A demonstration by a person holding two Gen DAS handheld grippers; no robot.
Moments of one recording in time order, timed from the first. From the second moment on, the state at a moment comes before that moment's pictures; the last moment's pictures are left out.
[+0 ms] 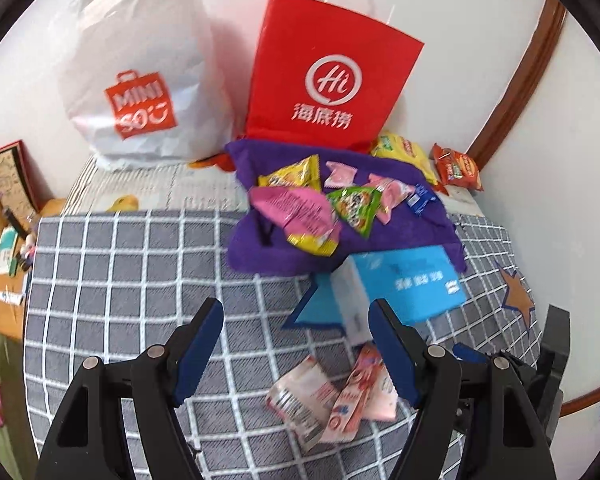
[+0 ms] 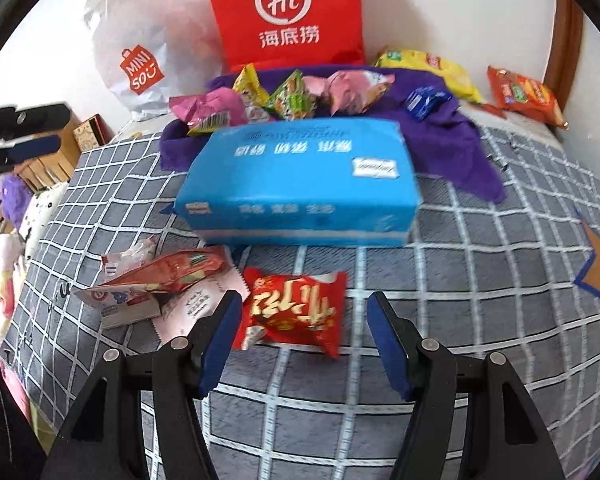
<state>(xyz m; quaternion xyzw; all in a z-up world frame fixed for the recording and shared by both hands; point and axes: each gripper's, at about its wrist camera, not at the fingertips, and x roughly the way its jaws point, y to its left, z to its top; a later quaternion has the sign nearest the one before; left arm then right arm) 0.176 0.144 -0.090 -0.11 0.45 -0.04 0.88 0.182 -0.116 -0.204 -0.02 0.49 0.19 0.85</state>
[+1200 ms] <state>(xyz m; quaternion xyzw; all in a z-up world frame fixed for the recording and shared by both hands) 0.159 0.068 -0.170 -0.04 0.51 -0.09 0.86 0.150 -0.167 -0.218 -0.12 0.46 0.16 0.87</state>
